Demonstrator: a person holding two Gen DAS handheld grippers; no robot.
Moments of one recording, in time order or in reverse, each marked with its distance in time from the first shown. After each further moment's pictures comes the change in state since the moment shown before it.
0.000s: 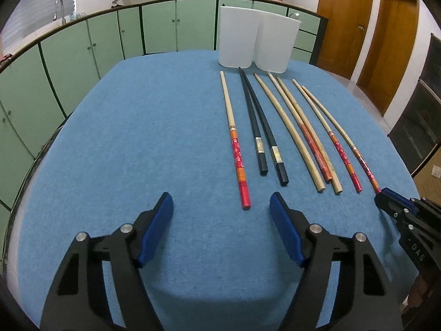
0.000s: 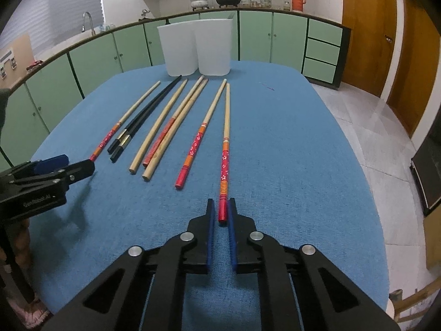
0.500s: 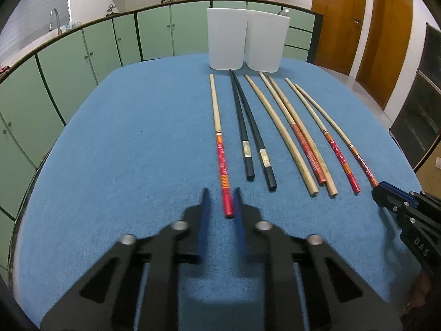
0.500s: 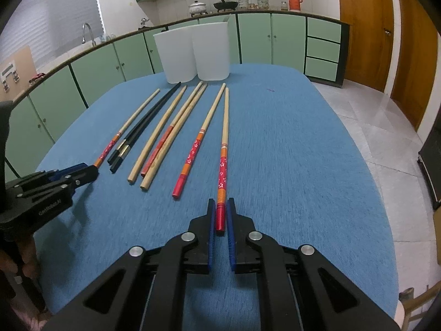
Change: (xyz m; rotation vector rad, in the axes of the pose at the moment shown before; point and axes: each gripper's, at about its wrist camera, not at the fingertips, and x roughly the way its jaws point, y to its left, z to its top) left arm 0.003 -0.017 0.004 0.038 -0.012 0.008; right arm 0.005 -0.006 0.002 0.034 -0.025 0.032
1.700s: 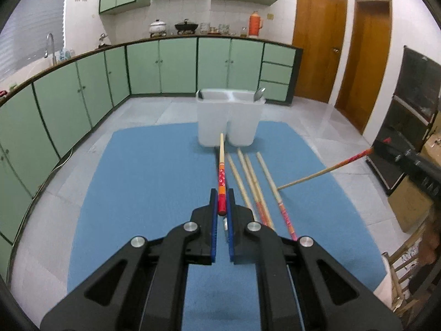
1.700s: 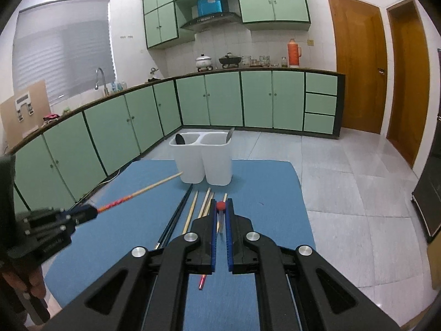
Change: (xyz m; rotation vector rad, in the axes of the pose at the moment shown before) left arm -0.105 0.017 0.071 0.017 -0.152 -0.083; right arm -0.120 0.001 0.105 -0.003 -0.258 0.019
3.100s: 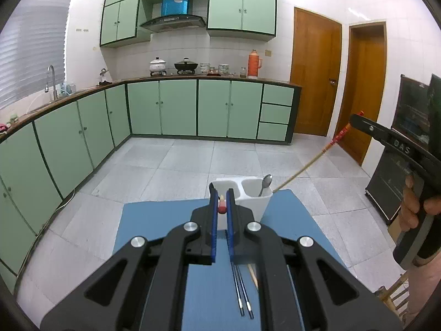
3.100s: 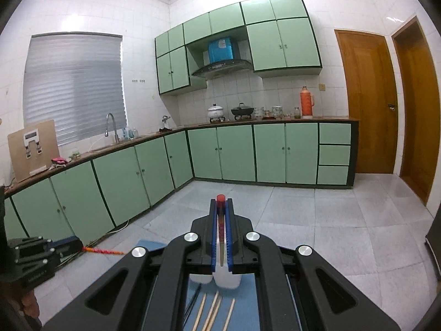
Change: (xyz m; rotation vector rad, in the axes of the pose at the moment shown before) left arm -0.033 0.017 0.145 0.026 -0.193 -0.019; right arm 0.030 0.003 0.185 -0.023 -0.260 0.071
